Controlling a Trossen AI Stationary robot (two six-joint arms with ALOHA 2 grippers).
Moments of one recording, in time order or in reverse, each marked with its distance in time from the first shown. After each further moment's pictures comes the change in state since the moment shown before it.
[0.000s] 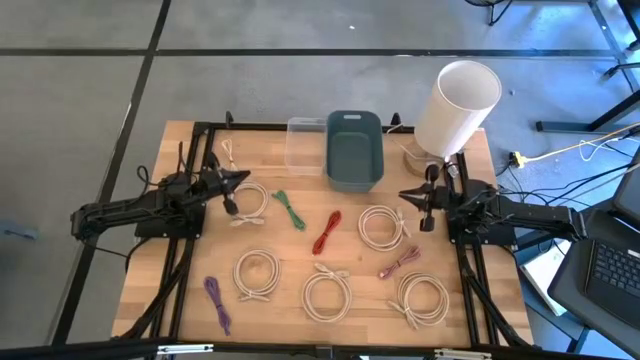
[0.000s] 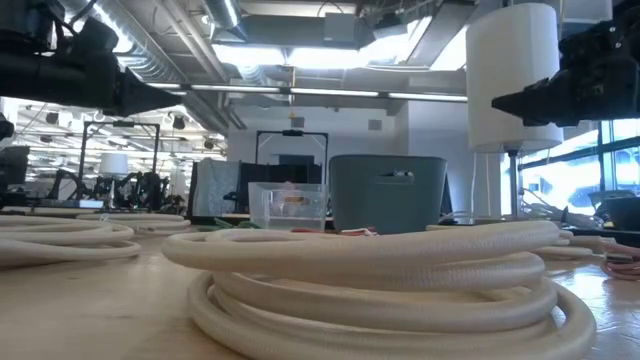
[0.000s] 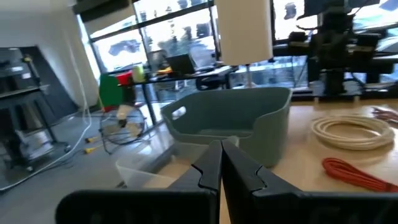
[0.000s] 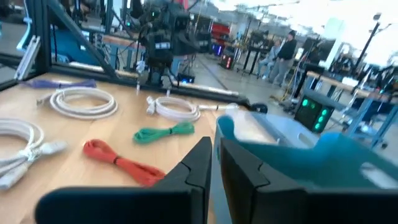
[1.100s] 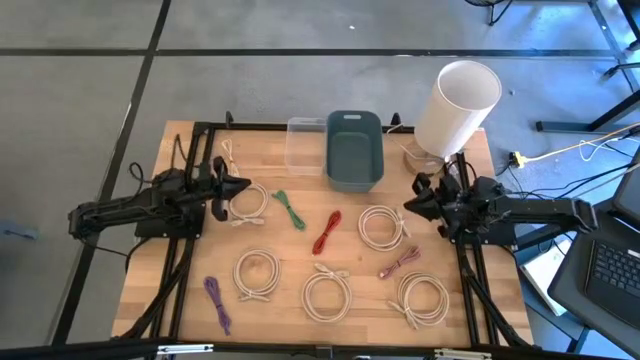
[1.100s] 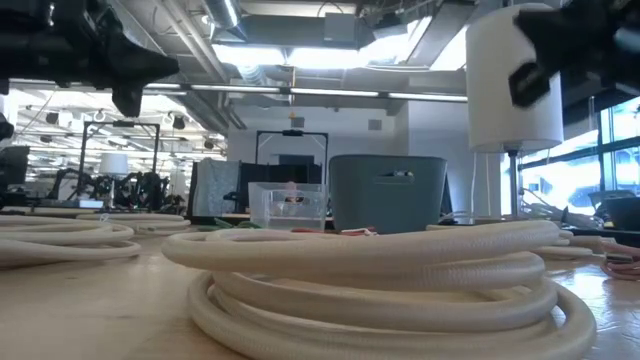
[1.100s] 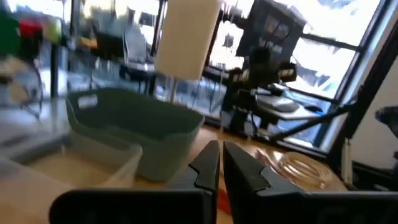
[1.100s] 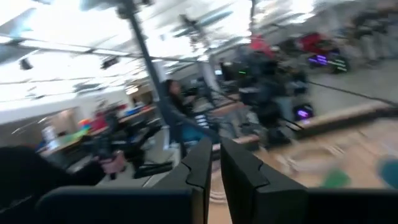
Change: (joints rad) left arm -0.001 0.074 0.098 -0.005 0.281 -0.459; right arm 0.060 0.229 0.071 0.409 -0.320 0.655
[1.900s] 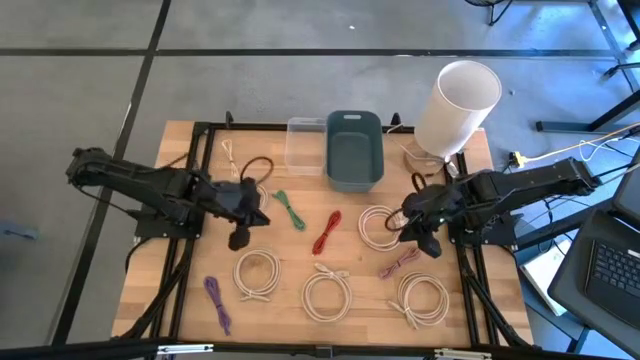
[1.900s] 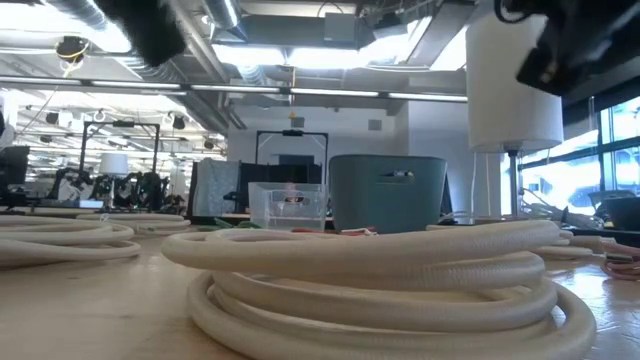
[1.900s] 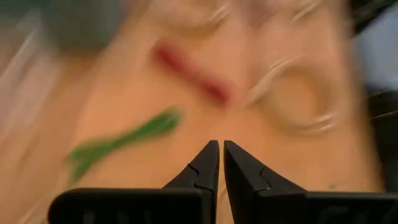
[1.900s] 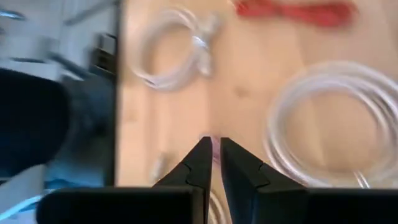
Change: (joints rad) left arm -0.439 0.876 0.753 -0.747 -0.157 -0.086; right arm 0.299 0.626 0.733 -1.255 0.134 0.084
